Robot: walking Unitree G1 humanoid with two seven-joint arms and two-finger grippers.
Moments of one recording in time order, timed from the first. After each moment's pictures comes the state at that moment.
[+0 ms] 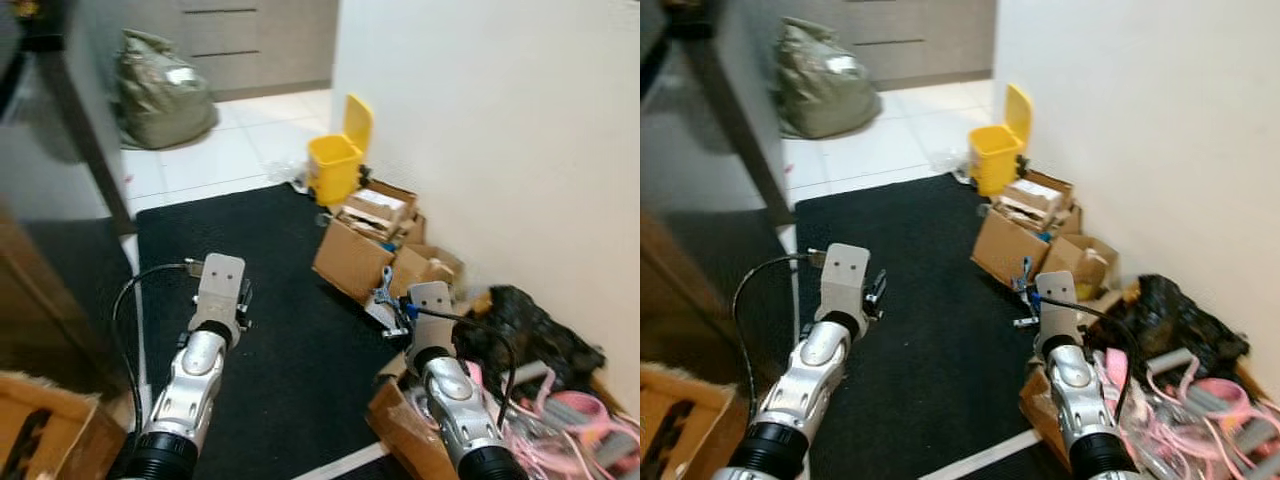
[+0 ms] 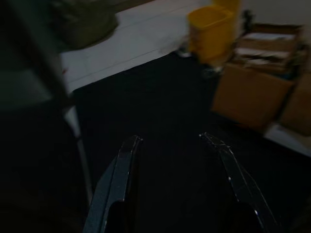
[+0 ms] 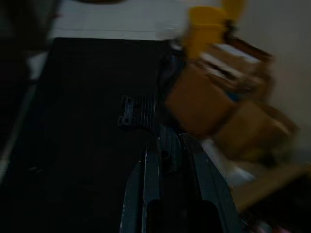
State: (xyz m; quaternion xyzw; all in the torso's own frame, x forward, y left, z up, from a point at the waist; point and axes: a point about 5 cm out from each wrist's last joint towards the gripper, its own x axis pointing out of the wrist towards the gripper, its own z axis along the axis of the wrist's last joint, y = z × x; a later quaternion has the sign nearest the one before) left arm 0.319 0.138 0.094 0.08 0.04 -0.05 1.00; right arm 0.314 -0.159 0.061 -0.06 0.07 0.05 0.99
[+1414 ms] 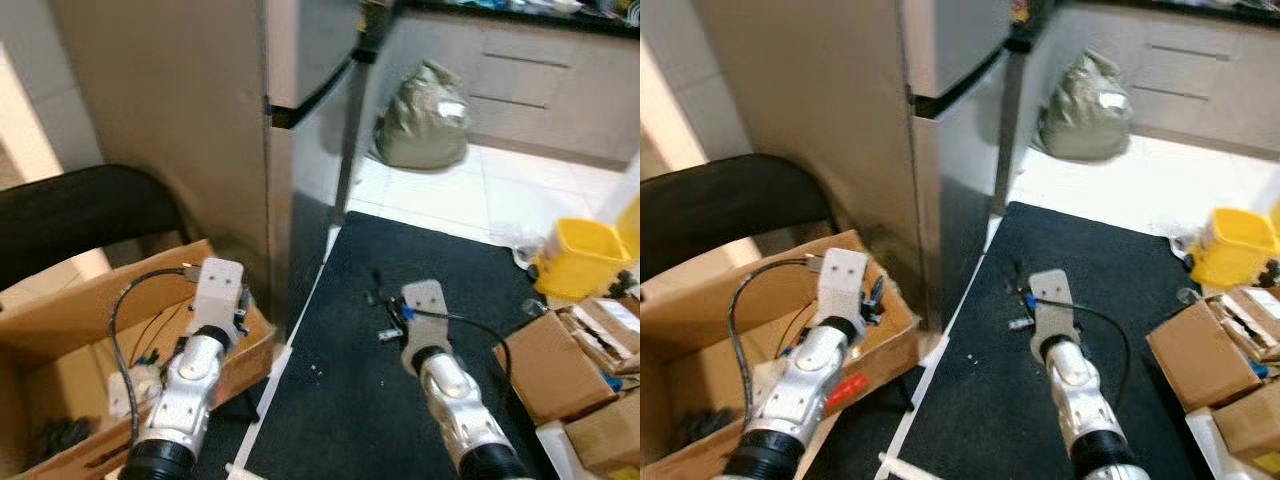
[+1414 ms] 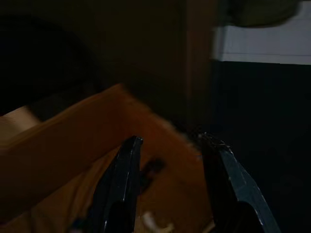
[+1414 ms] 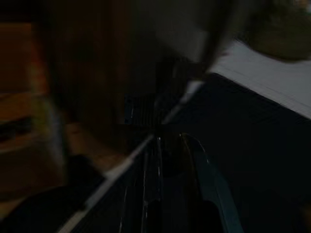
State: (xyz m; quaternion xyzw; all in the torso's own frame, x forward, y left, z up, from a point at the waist) left arm 0.315 0.145 0.093 0.07 0.04 -0.04 1.00; right arm 0.315 -0.154 0.061 -0.06 0.07 0.08 0.99
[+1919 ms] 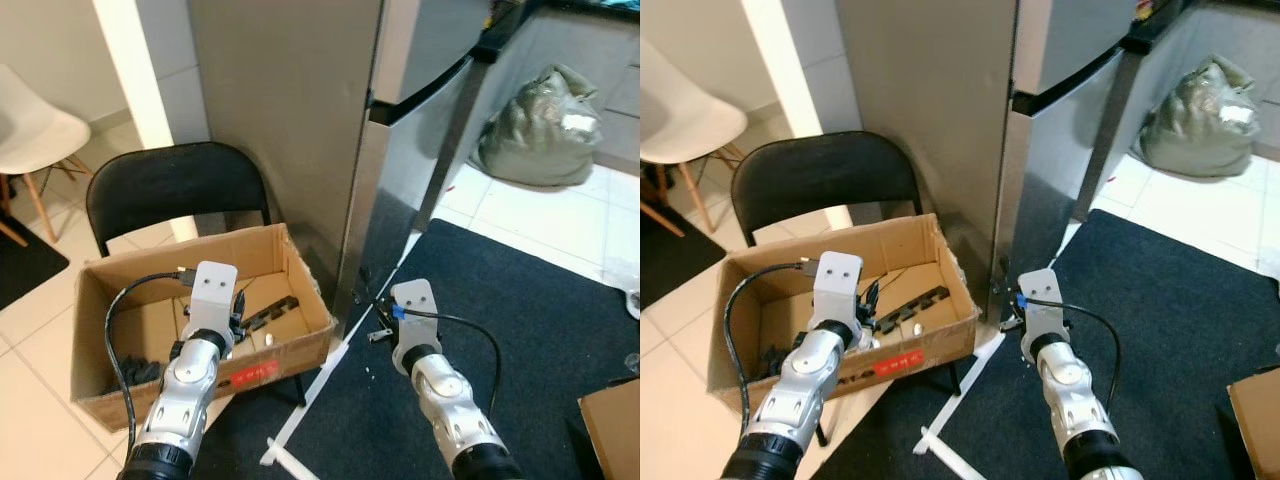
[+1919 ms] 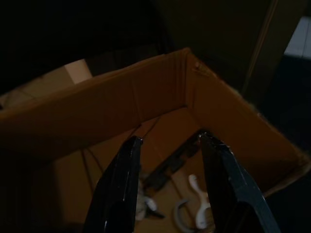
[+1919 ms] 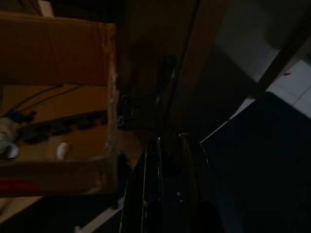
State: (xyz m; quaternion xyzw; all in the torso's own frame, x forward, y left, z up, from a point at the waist) left arm 0.313 0.134 0.088 0.05 0.06 -0.06 1.00; right arm 0.313 -0.160 0.059 -0.07 0.07 0.08 0.99
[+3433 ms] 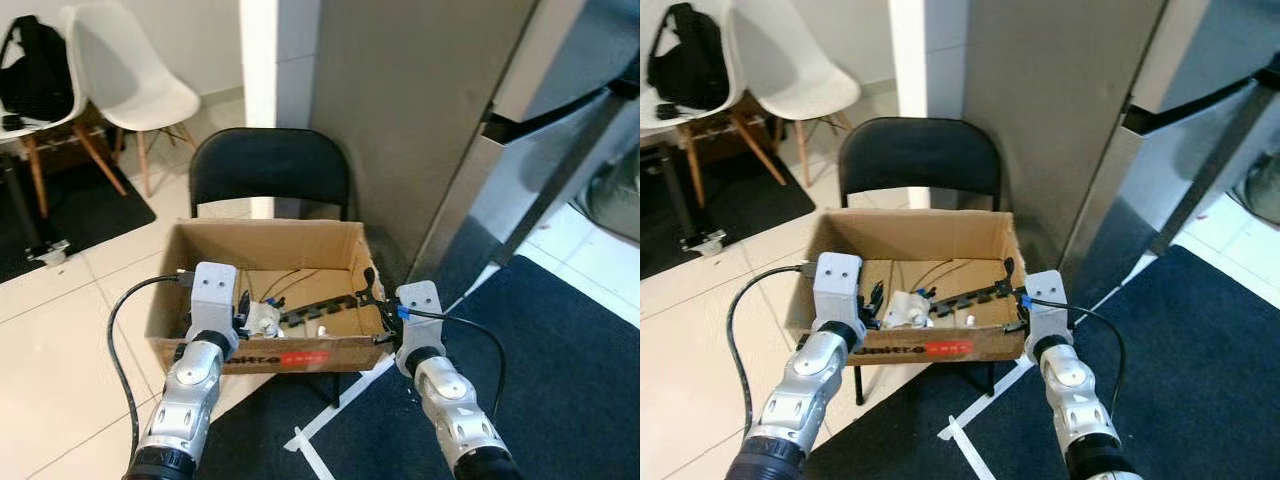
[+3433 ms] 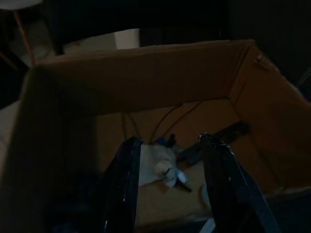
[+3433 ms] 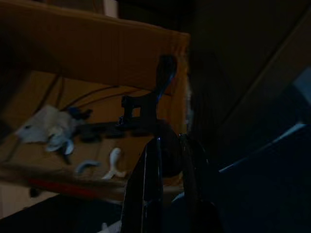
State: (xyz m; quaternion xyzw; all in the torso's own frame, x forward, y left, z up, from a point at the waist) left arm 0.311 0.134 0.090 0.02 0.06 -0.06 1.00; right arm 0.312 -0.160 0.061 -0.05 0.07 0.07 0.99
